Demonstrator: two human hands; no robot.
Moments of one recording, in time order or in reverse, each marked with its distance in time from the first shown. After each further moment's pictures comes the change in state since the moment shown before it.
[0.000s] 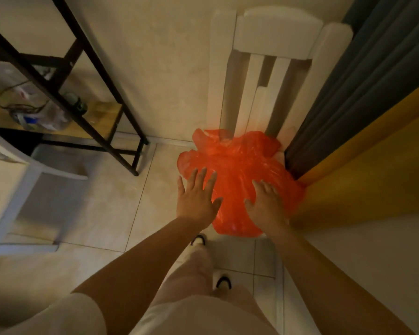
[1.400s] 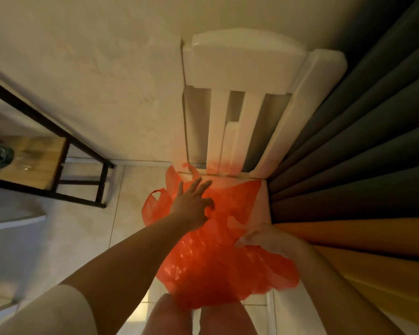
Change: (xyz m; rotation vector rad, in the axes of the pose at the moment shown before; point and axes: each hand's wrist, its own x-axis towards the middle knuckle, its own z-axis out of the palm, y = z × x) left_hand 0.264 0.036 -0.013 0.206 -0.317 0.387; right_hand 0.189 0.069 -0.076 0.610 -0.759 0.200
